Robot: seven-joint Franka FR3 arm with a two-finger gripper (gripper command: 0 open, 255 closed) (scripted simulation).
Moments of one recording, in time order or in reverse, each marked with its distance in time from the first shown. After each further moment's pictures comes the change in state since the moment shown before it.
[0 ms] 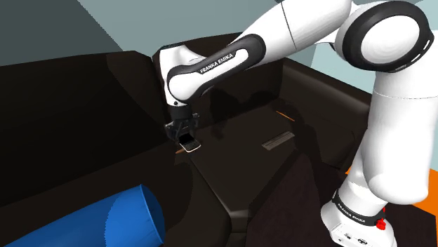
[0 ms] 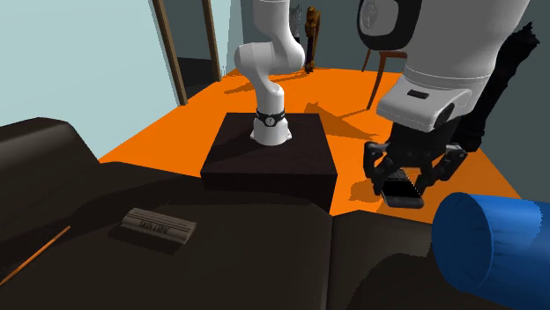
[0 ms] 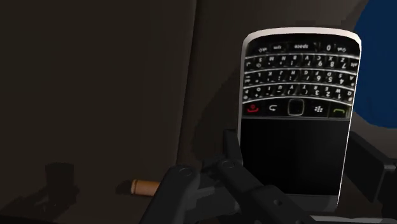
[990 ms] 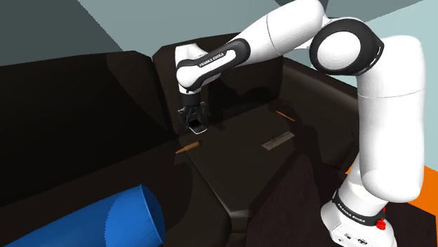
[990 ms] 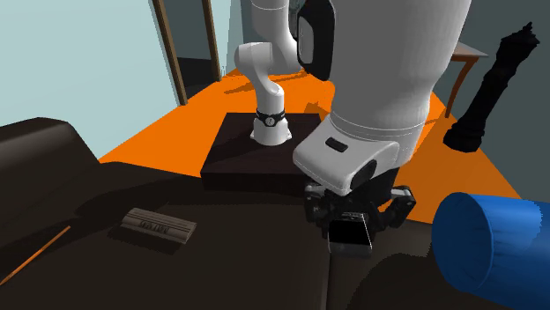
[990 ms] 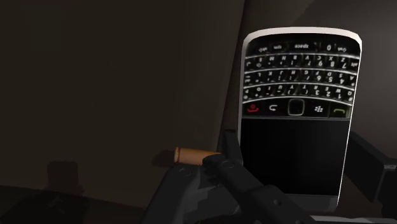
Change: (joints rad) arm -0.119 0.149 -0.072 0.173 -0.005 -0.034 -0.191
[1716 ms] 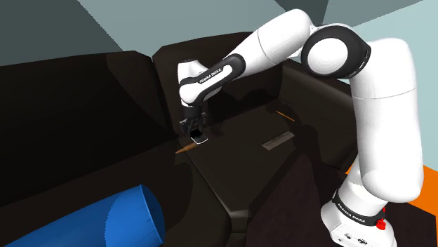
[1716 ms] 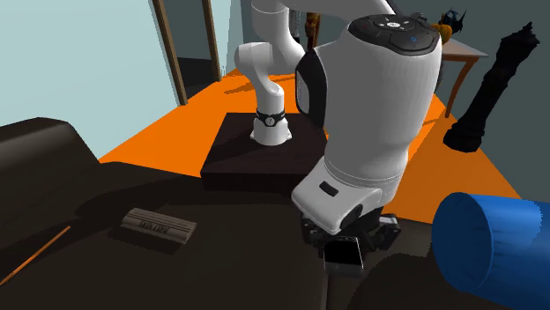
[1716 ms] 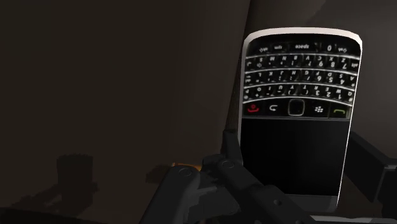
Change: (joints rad) arm 0.004 0.060 -0.003 -0.062 -0.007 0.122 0.001
